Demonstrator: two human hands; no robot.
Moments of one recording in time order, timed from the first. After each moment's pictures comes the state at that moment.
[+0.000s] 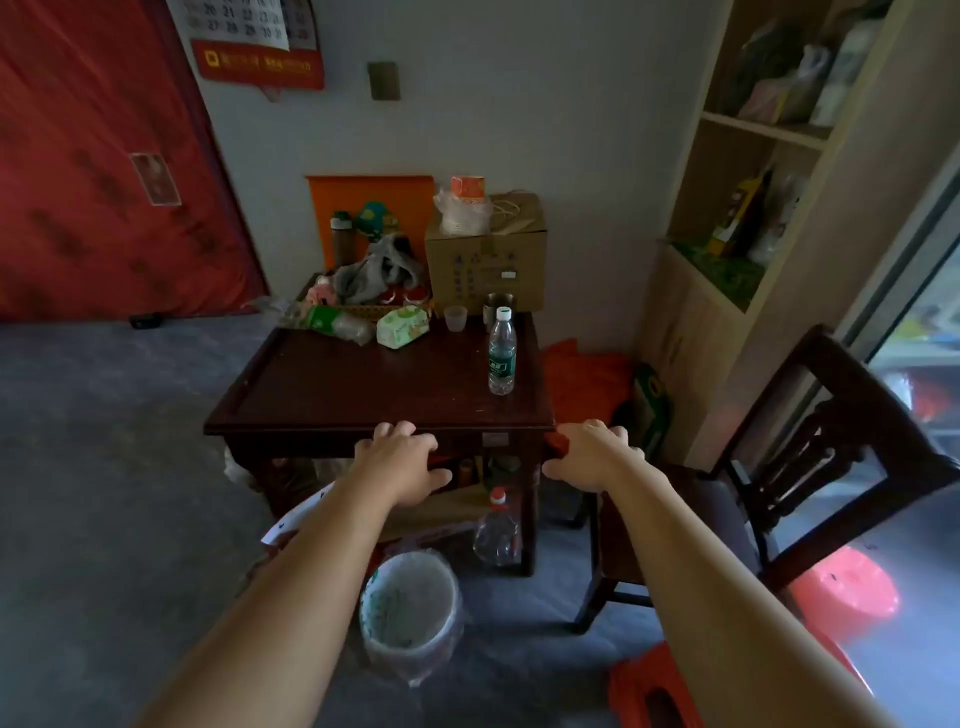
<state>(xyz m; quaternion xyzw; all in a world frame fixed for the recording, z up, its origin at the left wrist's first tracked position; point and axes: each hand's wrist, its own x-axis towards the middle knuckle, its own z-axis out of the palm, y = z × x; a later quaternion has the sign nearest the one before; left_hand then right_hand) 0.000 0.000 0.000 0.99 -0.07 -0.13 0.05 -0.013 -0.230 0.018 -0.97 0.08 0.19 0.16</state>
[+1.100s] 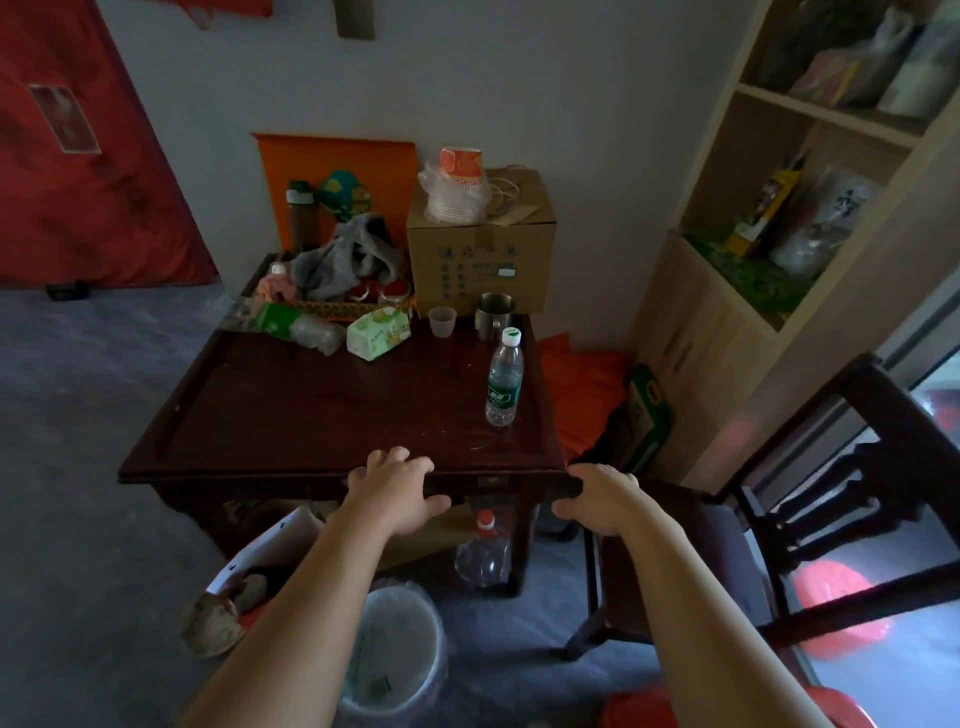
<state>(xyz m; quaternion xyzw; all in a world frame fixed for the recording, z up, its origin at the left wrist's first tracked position) 0.169 0.016 -0.042 0.97 -0.07 -0.21 0.09 0.147 -0.230 -0.041 -0.93 0.15 0.26 0.19</state>
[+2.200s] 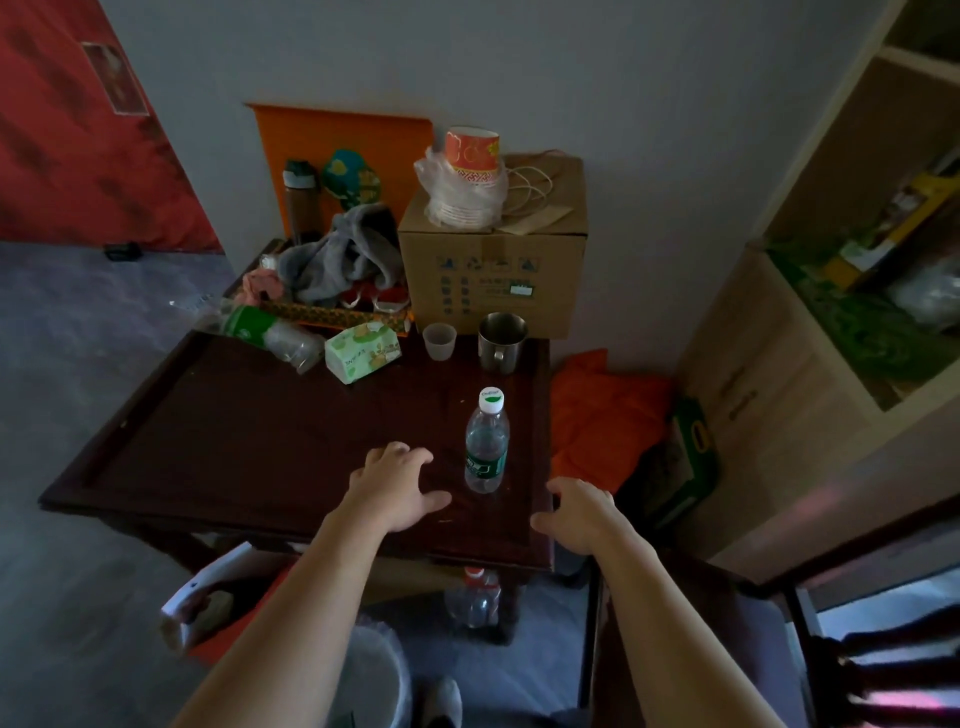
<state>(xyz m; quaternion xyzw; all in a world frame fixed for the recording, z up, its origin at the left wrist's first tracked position) 0.346 -0.074 -0.083 0.97 0.02 -0.21 0.16 0.347 -0.306 -0.101 -0.93 0.06 0.28 0.21</state>
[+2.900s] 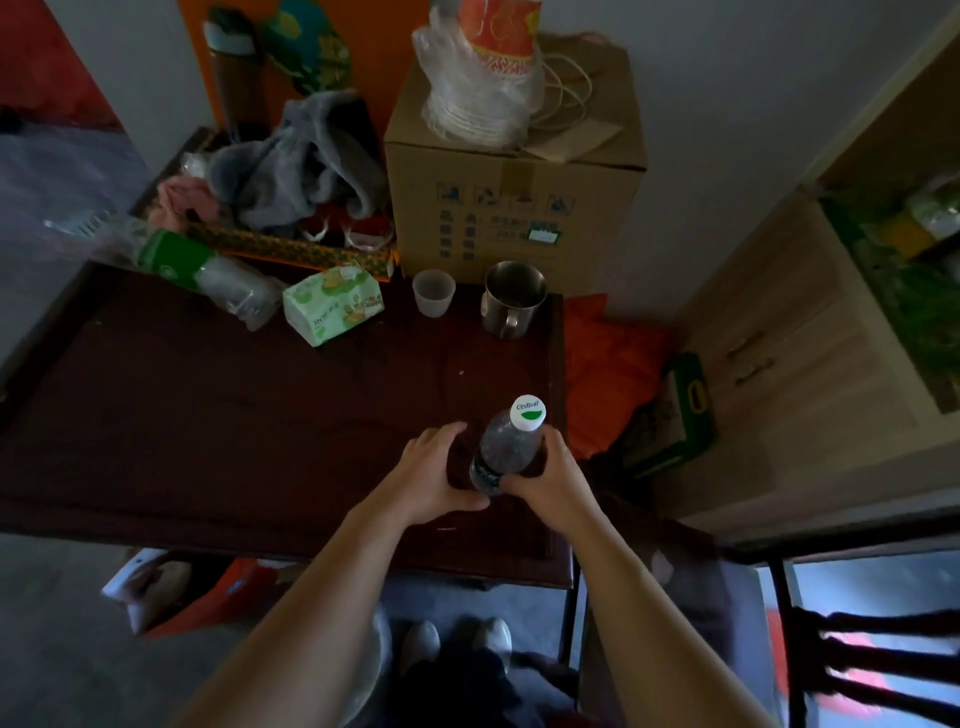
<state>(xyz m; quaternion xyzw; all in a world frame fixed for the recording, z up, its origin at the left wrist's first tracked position) 0.439 -0.065 -0.175 0.88 -0.02 -0.26 0.39 0.432 -0.243 -0.167 -0.88 0.15 0.20 0.40</state>
